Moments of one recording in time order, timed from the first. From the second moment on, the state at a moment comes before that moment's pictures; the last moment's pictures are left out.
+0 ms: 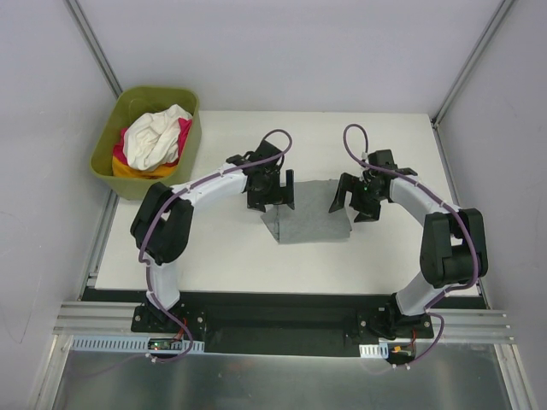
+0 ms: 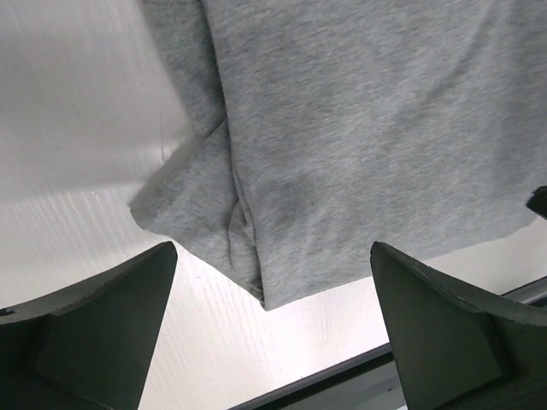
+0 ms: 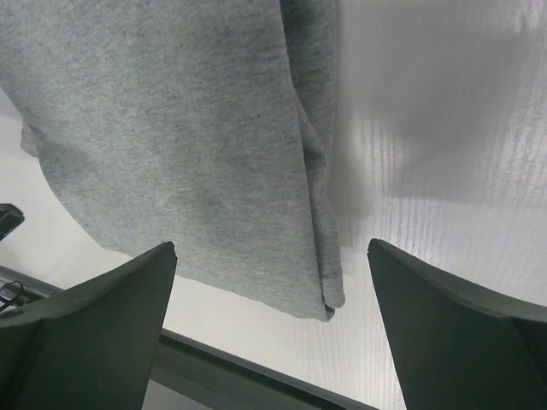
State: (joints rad) left arm -0.64 1.89 1.44 -0.62 0.15 -0.64; right arm 0.18 1.63 1.06 -0.64 -0.33 0.39
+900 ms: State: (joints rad) left arm -0.66 2.11 1.58 -0.72 0.15 -0.66; right arm 0.18 1.63 1.10 -0.68 -0.31 0.35
